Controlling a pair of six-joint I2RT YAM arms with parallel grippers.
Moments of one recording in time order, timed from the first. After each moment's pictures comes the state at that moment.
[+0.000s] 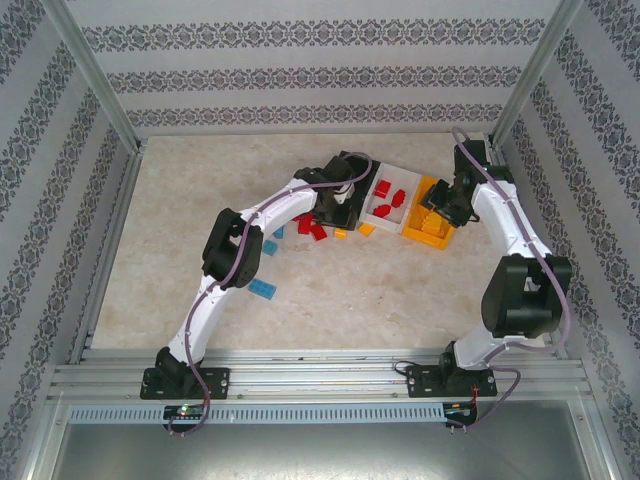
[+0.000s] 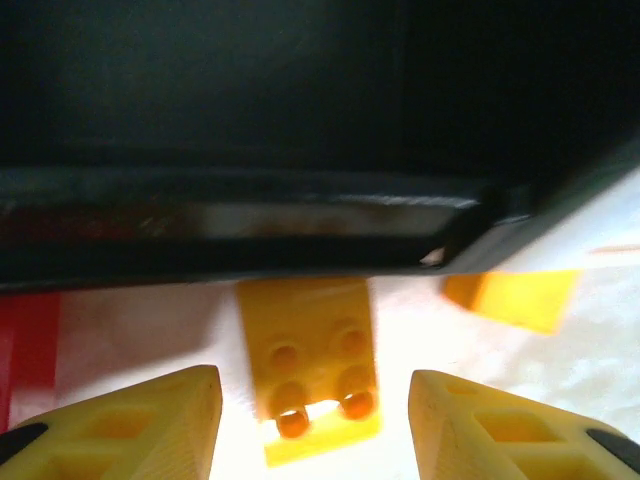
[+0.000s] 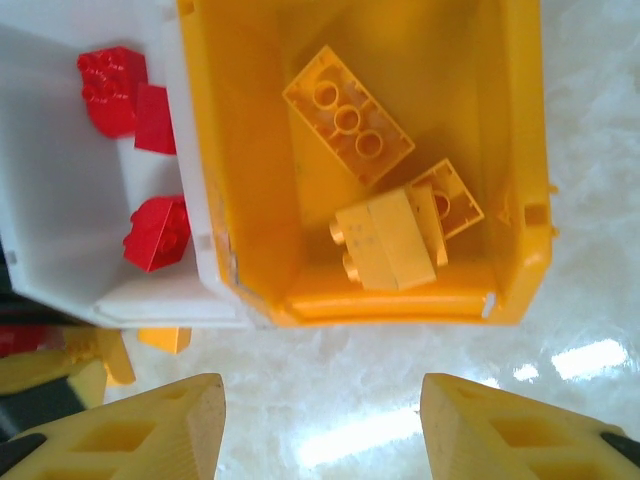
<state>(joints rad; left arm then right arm) -0.61 2.44 2.14 -0.92 0.18 -0.34 -0.05 1.60 1.36 -0.95 -0.15 0.57</state>
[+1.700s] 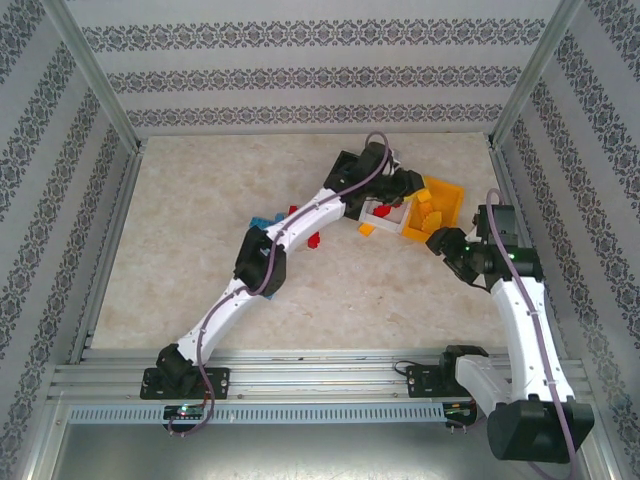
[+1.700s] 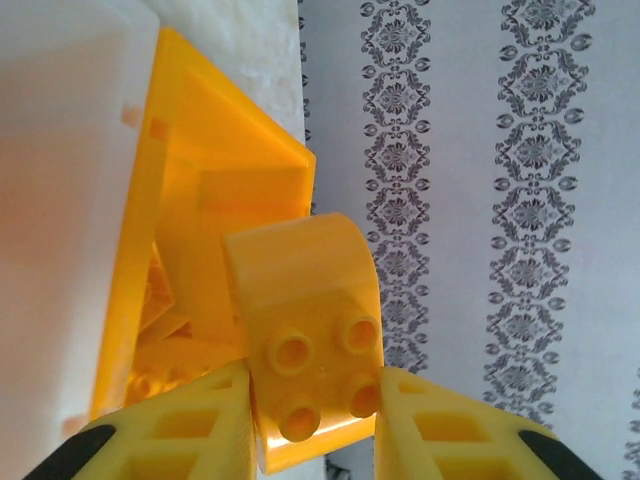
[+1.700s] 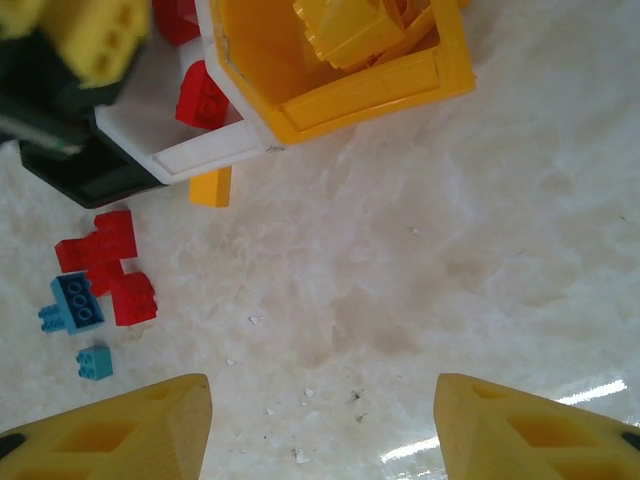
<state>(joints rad) -0.72 2.76 2.68 -0.33 0.50 -1.22 -0.08 0.93 0.91 -0.95 -0.28 0.70</state>
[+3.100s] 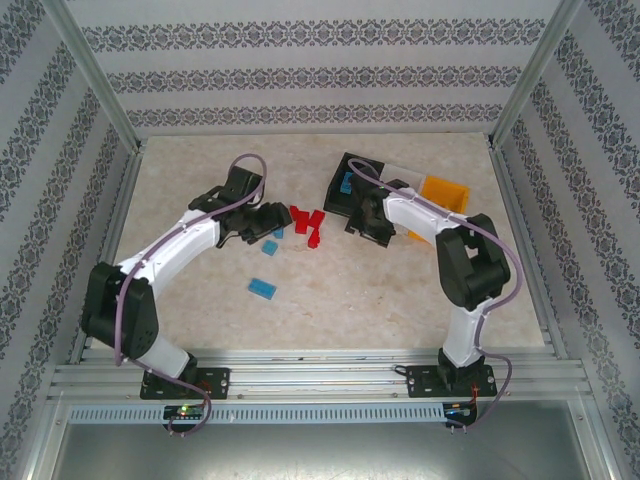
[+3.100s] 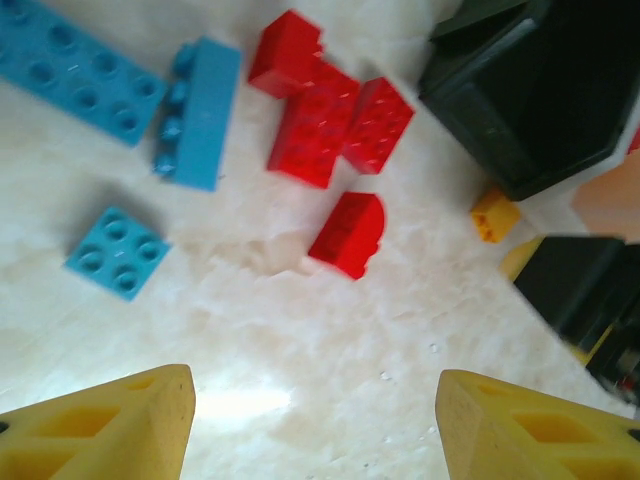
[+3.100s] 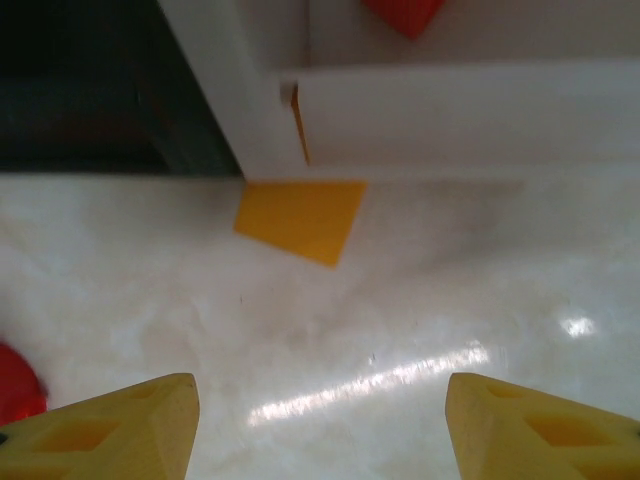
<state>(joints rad) -0.37 1.53 1.18 -0.63 0.23 -0.79 0.44 1.92 1.40 -0.81 0.05 0.89</state>
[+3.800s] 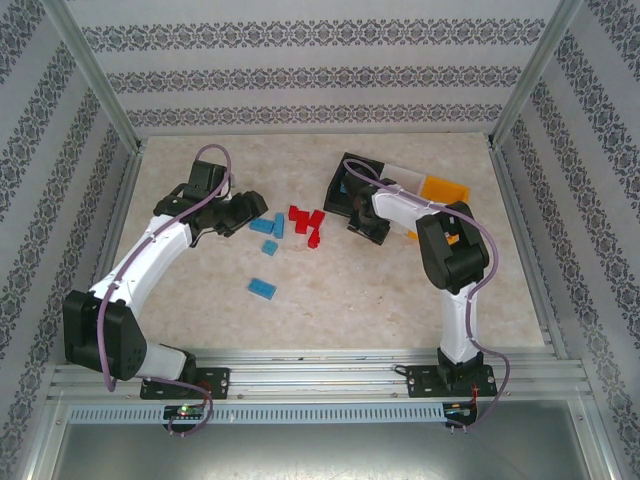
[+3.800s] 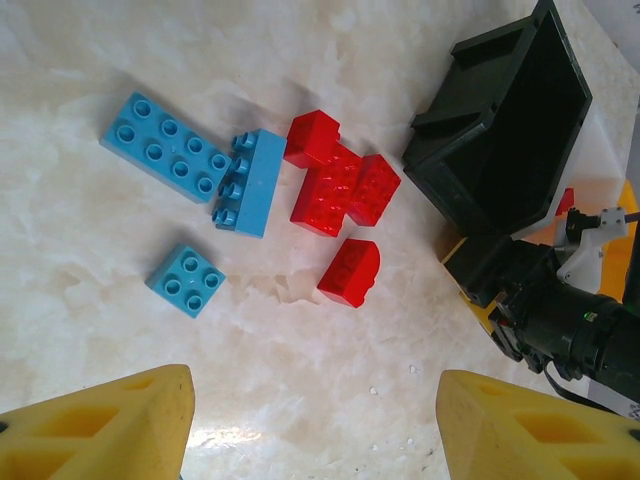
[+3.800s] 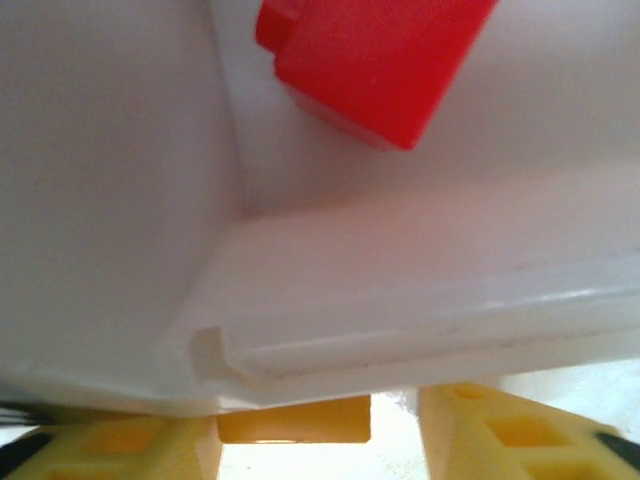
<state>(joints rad) -0.22 1.40 1.17 -0.66 0.30 -0.74 0.43 2.08 1.48 -0.80 0.14 1.00</state>
